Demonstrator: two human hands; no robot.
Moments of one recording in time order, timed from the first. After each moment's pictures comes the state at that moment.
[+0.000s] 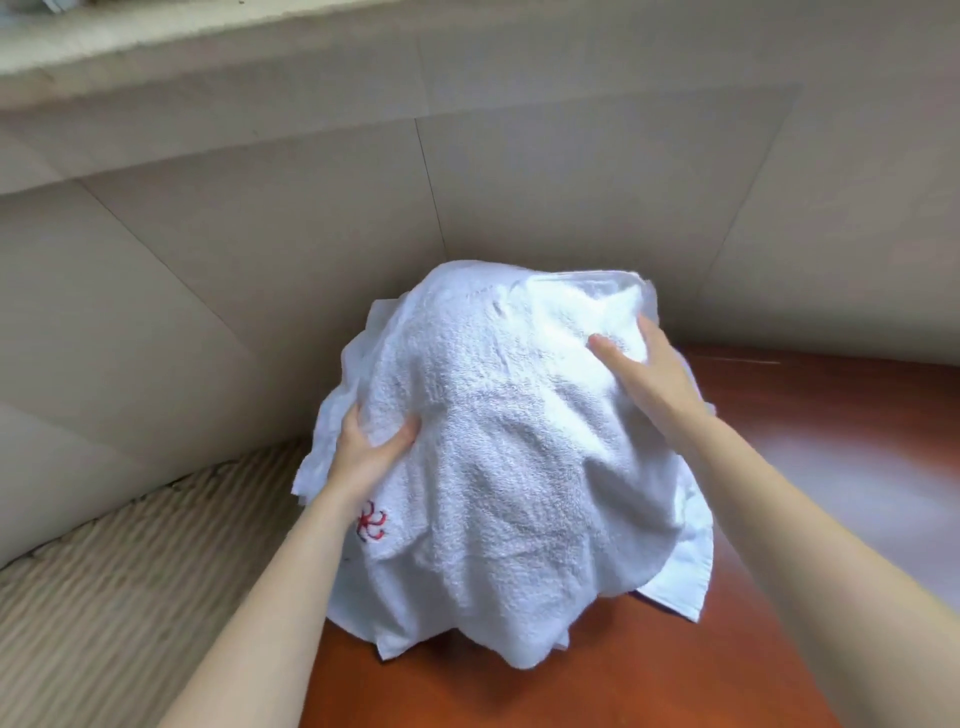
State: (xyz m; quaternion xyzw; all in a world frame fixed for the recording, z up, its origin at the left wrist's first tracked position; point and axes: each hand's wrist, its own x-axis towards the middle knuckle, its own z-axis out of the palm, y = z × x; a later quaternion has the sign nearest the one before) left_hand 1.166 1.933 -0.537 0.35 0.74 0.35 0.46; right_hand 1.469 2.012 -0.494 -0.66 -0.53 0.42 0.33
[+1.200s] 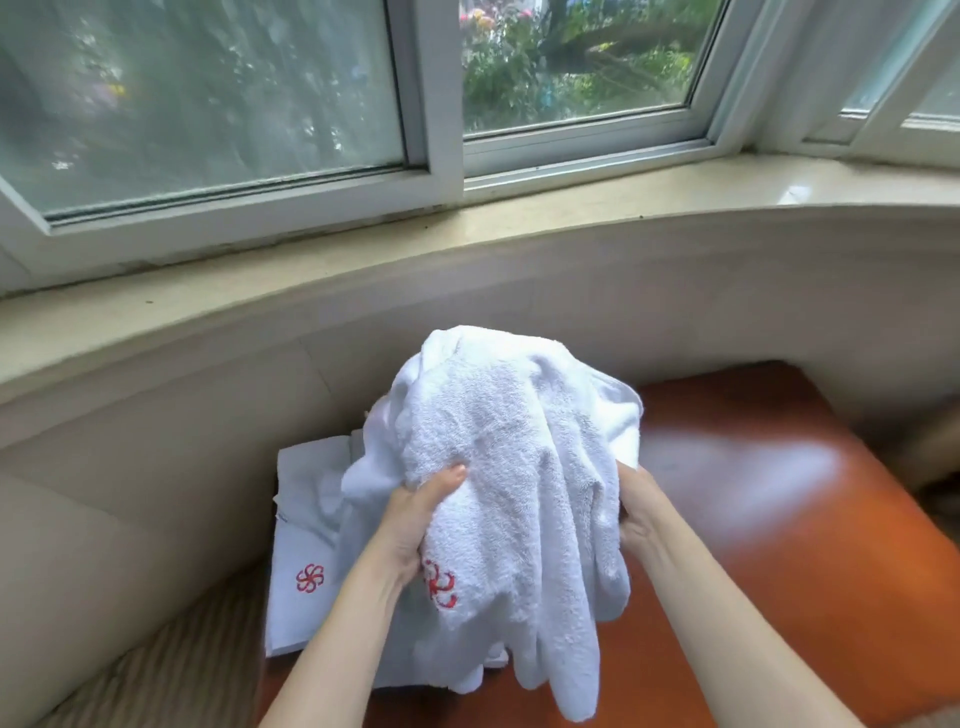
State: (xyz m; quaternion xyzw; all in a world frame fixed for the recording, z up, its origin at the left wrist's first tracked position) left_hand 1.288 1.940 -0.293 0.30 0.47 0.35 0.75; right_hand 1.520 1.903 -0.300 -0.56 0.01 0.61 0.56
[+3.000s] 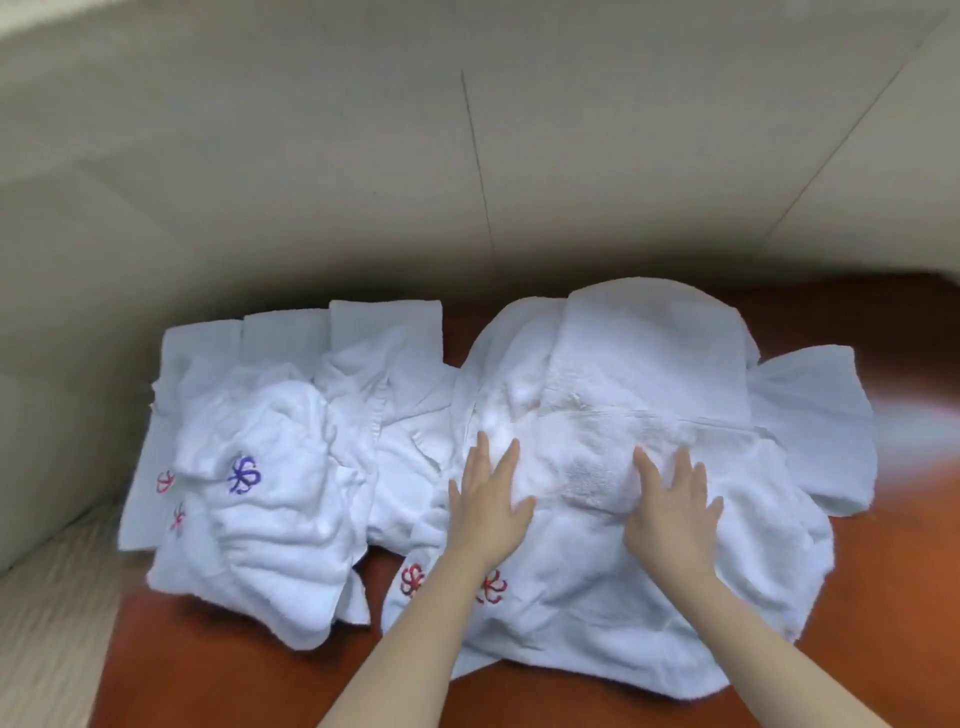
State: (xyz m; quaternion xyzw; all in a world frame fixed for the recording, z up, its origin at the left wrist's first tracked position) left_hand 1.565 1.918 -0.558 0.67 0.64 -0.02 0.37; right_hand 1.758 1.885 -0.543 -0.81 -0.52 0.28 -0.05
